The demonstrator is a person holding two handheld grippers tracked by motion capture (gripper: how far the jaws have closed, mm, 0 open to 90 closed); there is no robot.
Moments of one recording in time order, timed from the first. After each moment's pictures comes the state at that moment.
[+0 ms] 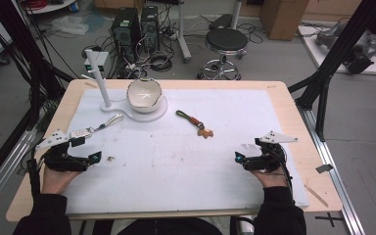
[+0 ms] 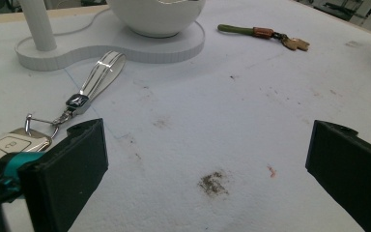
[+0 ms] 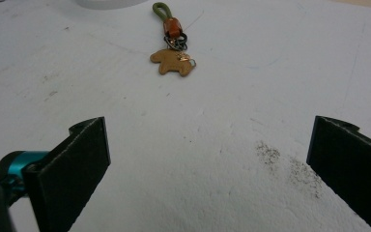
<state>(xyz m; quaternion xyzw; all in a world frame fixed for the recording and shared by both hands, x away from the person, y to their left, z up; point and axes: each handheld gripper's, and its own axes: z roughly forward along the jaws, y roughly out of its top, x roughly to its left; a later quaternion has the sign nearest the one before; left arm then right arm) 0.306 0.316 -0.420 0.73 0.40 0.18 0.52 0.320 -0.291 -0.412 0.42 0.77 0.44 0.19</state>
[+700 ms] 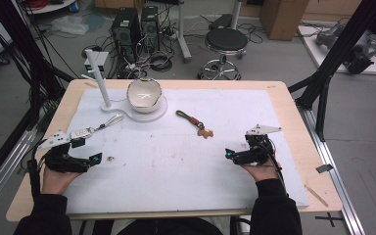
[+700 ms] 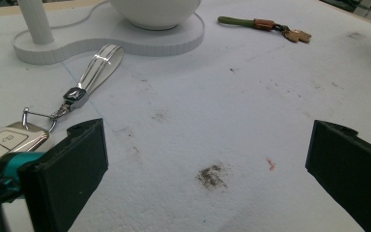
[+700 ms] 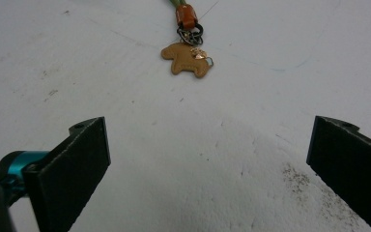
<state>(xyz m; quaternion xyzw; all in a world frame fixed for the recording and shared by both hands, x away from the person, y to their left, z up) 0.304 0.315 -0.421 0.74 0.40 0.18 0.51 0.341 -0.262 -0.407 0.41 0.80 0.40 0.17</state>
